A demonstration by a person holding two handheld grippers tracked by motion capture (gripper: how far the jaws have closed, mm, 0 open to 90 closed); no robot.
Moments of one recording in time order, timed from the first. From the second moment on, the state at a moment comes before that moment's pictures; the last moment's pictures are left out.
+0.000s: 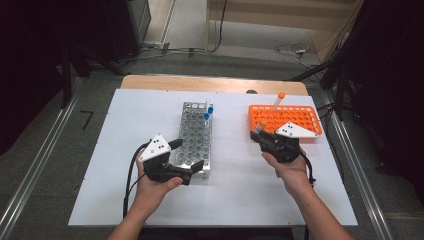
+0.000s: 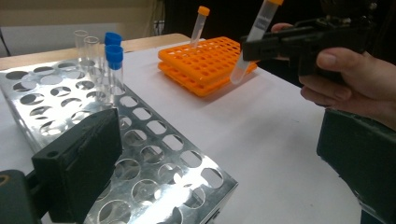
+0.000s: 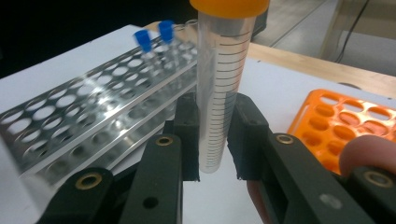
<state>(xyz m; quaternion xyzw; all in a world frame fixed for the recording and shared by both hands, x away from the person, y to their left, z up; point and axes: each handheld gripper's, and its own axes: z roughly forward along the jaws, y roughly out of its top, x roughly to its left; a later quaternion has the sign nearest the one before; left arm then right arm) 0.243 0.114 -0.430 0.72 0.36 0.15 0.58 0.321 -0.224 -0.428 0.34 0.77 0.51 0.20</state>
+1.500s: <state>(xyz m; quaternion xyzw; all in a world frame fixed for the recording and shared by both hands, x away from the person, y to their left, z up) 0.249 0.048 -0.432 0.77 0.25 0.11 0.58 0.248 -0.165 -0.448 0.23 0.83 0.50 0.11</state>
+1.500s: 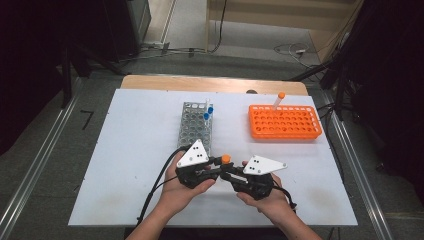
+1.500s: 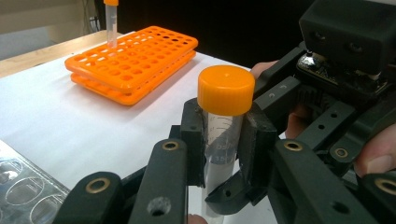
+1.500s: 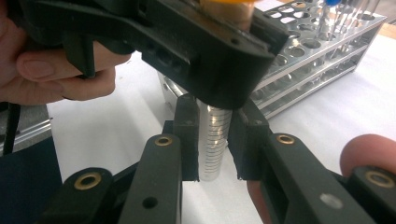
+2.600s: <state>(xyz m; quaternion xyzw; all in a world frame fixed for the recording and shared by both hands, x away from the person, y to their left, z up) 0.325 0.100 -0.414 0.71 0.35 0.21 0.58 0.266 -0.262 -0.455 0.30 0.80 0.50 0.13</state>
